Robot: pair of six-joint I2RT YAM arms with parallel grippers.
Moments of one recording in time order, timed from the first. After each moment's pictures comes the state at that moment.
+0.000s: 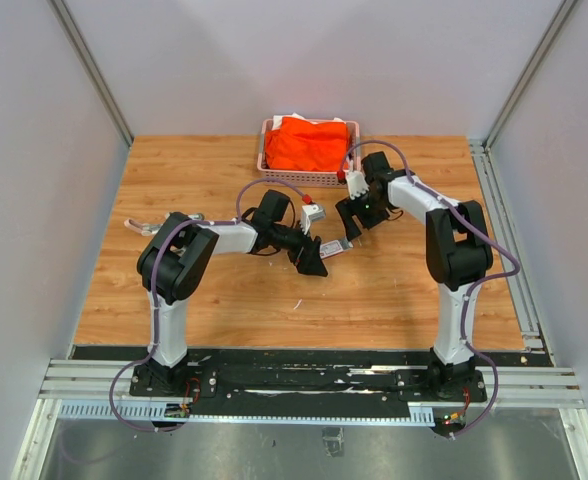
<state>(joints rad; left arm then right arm) -0.56 2.00 1.11 0.11 0.86 0.07 0.30 2.08 1.54 -0.69 -0.28 -0.30</state>
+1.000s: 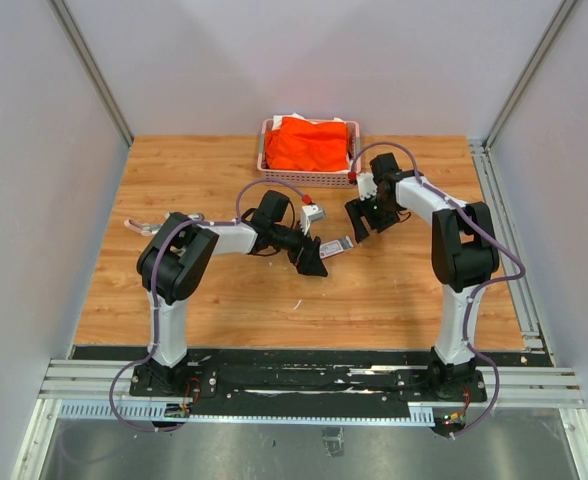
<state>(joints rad) -0.56 2.00 1.10 0.13 0.86 0.08 0.26 2.04 1.50 -0.71 -0.24 -0.24</state>
